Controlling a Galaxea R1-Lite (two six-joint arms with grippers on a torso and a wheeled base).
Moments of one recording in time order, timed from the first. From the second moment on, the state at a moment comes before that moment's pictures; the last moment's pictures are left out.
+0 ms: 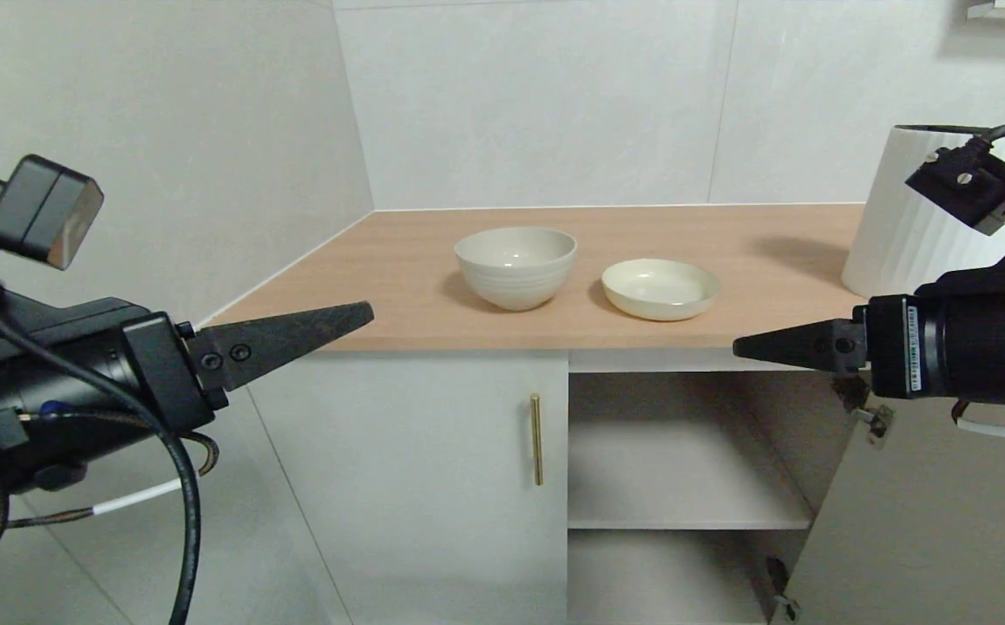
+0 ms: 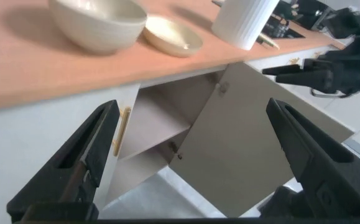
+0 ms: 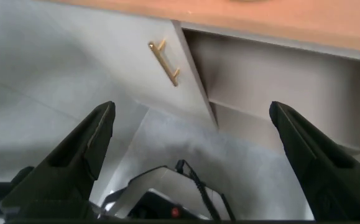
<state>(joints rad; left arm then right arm) -0.33 1.24 -0.67 -0.55 -0.47 -0.42 0.56 1.36 -1.11 0.20 0.02 0.31</state>
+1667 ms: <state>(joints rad) -0.32 1.35 -1.00 0.07 -0.47 -0.38 0.50 1.52 -1.12 0.05 0.01 0.32</state>
